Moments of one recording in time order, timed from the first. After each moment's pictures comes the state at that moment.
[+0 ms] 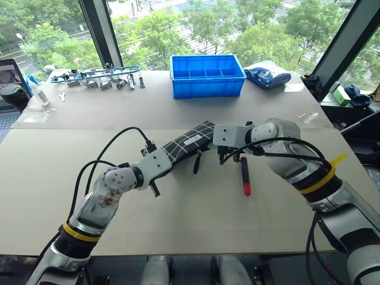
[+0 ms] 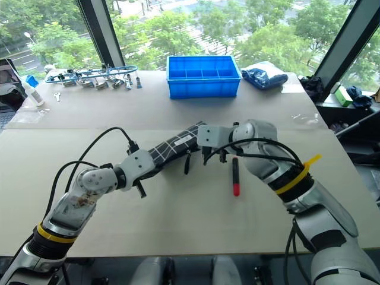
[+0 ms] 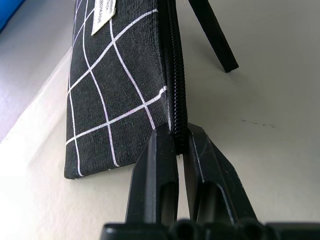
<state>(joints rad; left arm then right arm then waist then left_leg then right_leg) -0.35 0.60 -0.24 -0.30 0.04 0.54 -0.73 -0.97 -0.61 0.68 0.07 -0.48 0.62 0.98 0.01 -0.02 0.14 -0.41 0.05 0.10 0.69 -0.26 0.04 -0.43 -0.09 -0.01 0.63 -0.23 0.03</state>
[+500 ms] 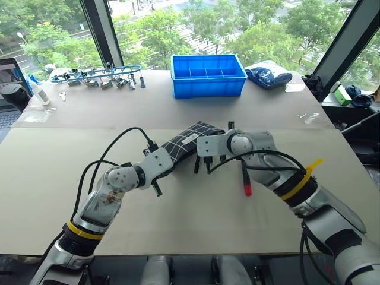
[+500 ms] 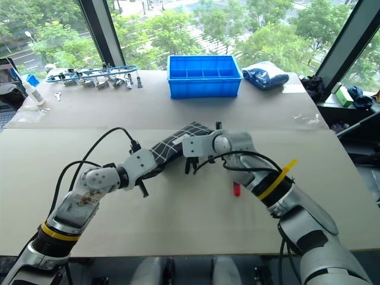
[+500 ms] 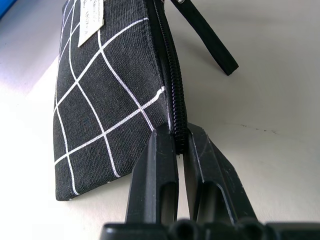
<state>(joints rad) -0.36 0.59 -0.24 -0.28 0.03 0.54 -0.74 -0.87 -0.55 0.69 0.07 -0.61 0.37 0.80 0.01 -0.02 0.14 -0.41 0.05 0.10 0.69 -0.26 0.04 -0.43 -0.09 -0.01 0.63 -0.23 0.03</state>
